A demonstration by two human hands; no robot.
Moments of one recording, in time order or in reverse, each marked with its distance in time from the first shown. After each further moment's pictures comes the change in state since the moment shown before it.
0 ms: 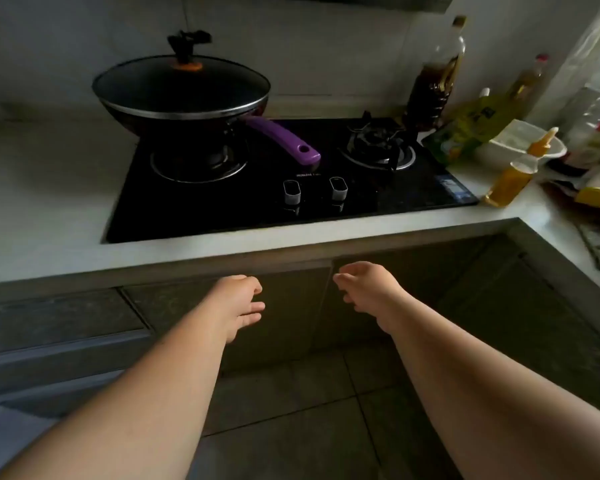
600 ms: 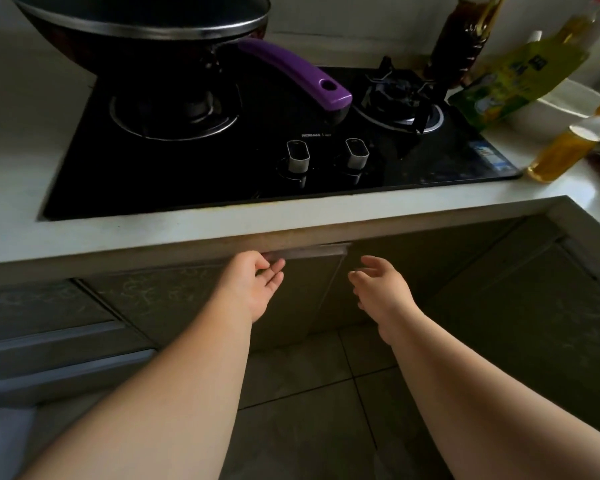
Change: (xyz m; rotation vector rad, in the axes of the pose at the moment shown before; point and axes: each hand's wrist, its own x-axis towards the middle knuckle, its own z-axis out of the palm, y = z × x) left_hand 0.086 -0.011 0.029 -0.601 -0.071 -0.081; right_hand 0.067 0.040 0.044 0.262 0.162 0.123
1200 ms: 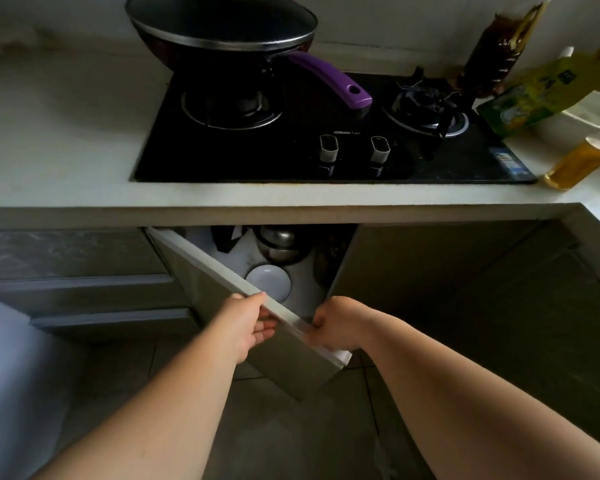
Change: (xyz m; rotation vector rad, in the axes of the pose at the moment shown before) left_hand -0.085 -0.050 -0.069 0.301 0.202 -0.041; right_hand -0.080 0.010 0.028 -1.190 -0.677 -0.328
